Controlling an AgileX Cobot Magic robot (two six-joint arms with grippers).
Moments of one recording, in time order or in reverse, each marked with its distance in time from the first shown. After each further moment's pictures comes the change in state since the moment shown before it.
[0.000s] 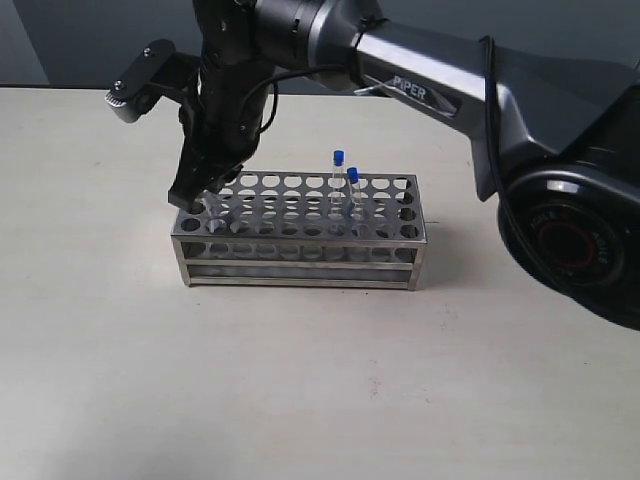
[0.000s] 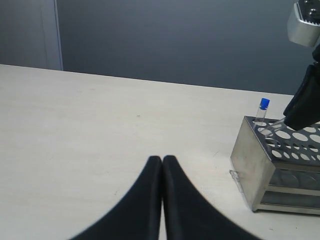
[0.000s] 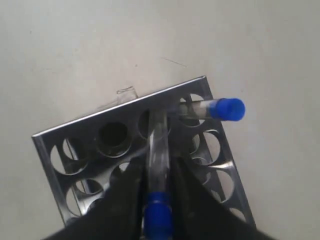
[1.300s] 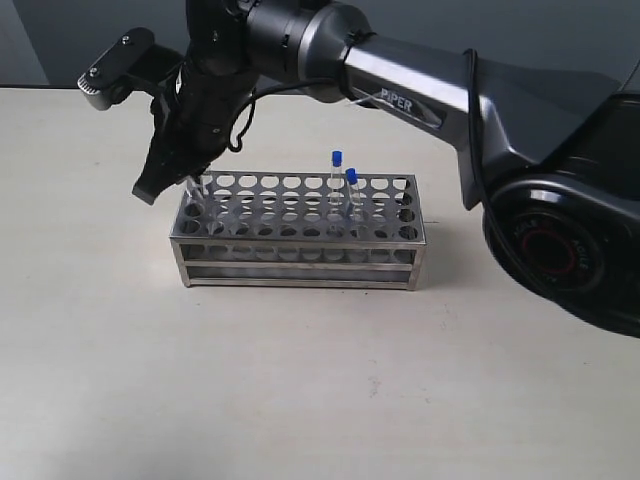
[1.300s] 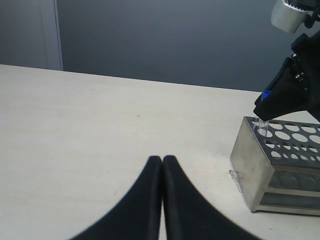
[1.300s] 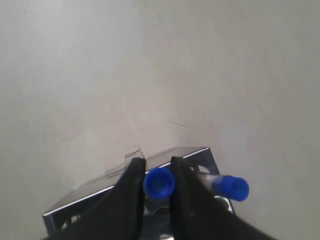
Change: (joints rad) left arm 0.000 0.000 0.000 0.000 0.000 0.000; right arm 0.016 0.029 -0.008 0.109 -0.158 -0.021
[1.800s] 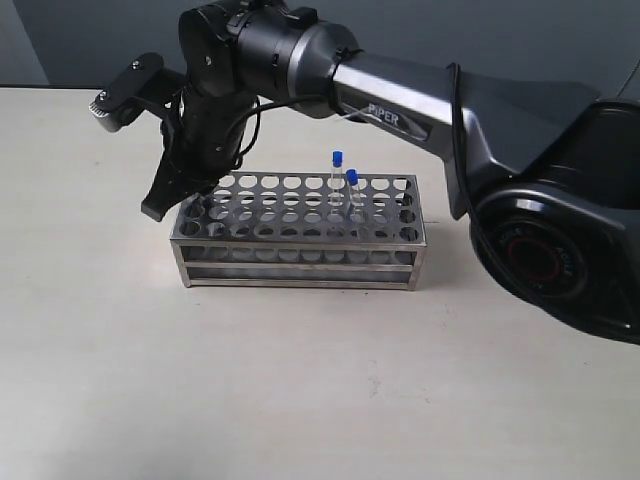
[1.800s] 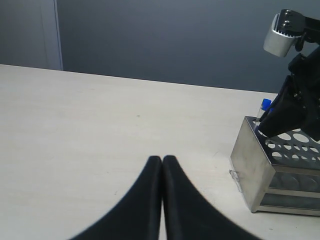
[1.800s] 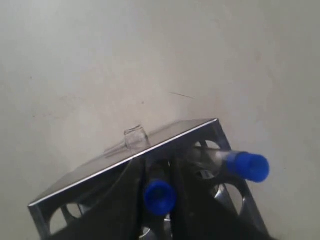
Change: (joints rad) left arm 0.000 0.000 0.000 0.000 0.000 0.000; right arm 0.008 0.016 0.011 -0.081 0.037 0.104
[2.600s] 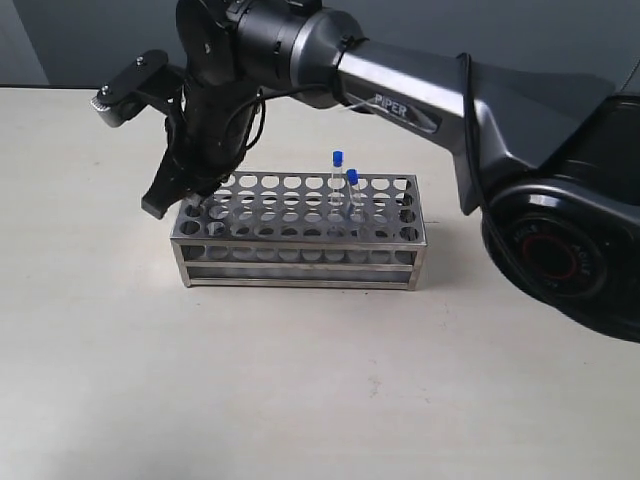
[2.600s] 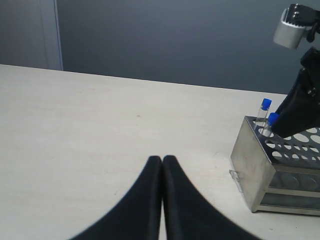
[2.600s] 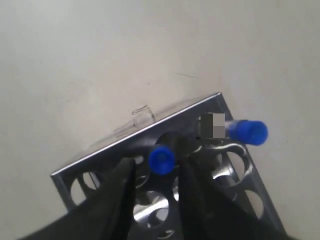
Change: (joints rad) left arm 0.000 0.000 0.000 0.000 0.000 0.000; right arm 0.000 -0.030 0.000 -0.015 0.074 0.052
